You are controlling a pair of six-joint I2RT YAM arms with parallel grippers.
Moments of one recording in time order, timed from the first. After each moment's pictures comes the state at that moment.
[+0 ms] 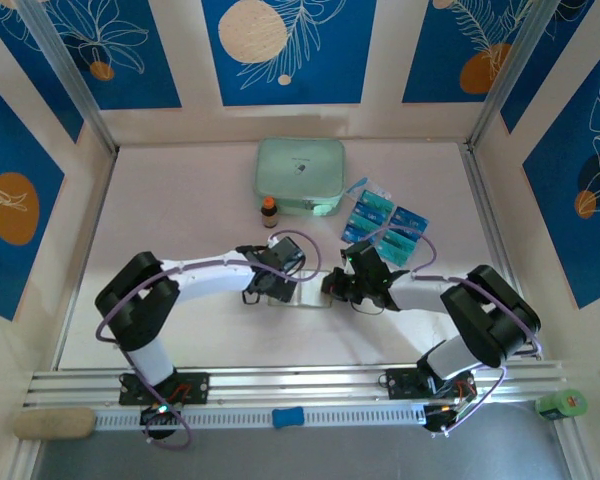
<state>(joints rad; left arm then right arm) -0.89 1.70 1.01 -0.60 -0.33 -0.45 0.61 1.47 0.49 0.11 -0.34 0.90</state>
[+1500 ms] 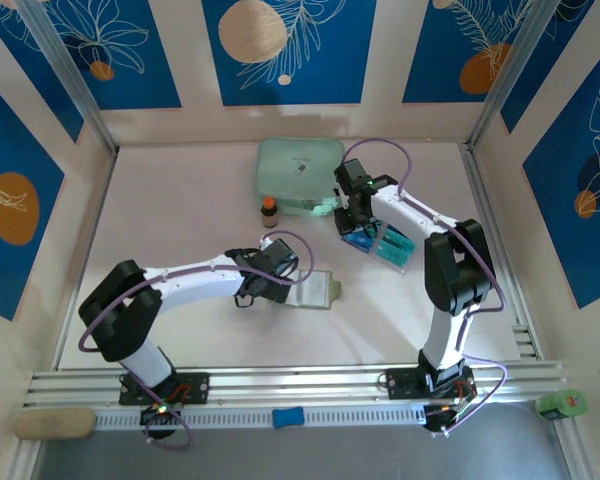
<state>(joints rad) -0.89 1.61 0.95 -0.60 -0.34 -0.47 0.43 1.85 1.41 -0.82 0.13 0.09</state>
